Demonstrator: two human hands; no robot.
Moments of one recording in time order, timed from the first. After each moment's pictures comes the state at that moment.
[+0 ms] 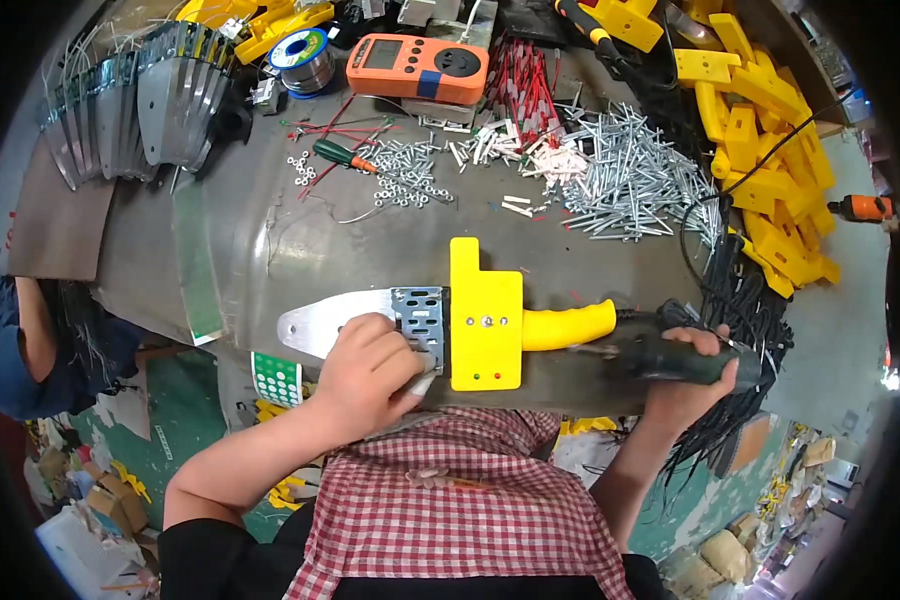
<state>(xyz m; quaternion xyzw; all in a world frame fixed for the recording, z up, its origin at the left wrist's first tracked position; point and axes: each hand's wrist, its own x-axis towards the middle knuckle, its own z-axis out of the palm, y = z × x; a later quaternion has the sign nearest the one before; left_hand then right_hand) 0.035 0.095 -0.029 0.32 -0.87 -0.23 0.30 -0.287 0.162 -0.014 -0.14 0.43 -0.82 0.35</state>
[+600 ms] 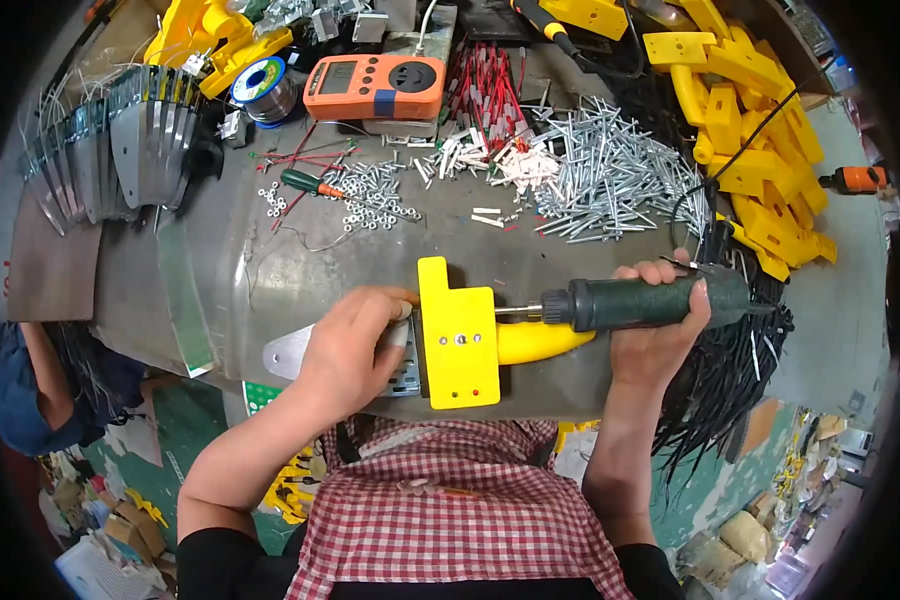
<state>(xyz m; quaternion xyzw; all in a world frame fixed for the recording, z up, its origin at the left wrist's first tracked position) 0.017 0.058 -0.021 0.39 -0.83 -0.29 0.27 -0.256 0.098 -0.006 -0.09 0.28 -0.83 0.47</state>
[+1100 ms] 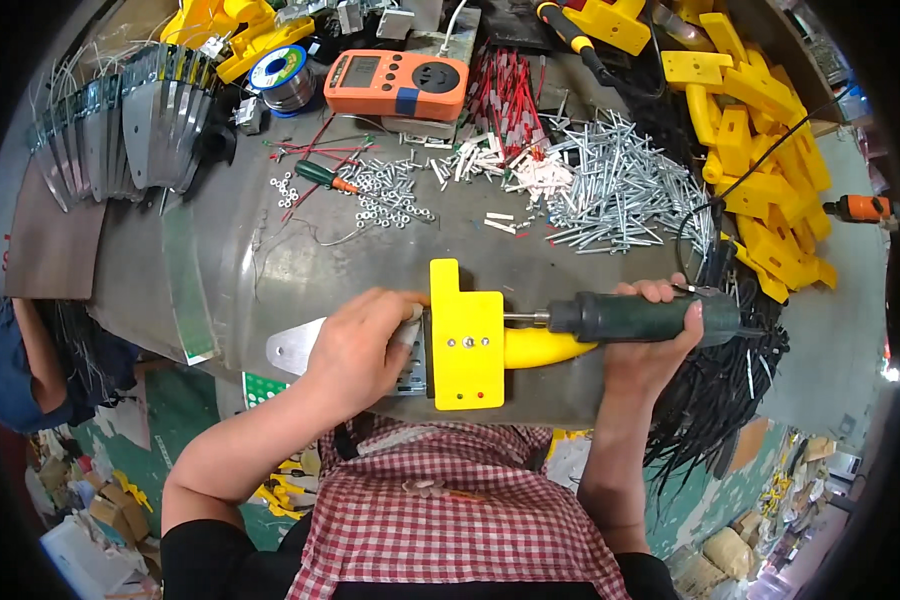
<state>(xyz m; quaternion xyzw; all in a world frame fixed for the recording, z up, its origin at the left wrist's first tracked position) 0.017 0.060 -0.021 0.39 -0.82 -0.30 0.28 -0.253 0.100 -0.016 -0.08 0.27 -0.84 0.47</state>
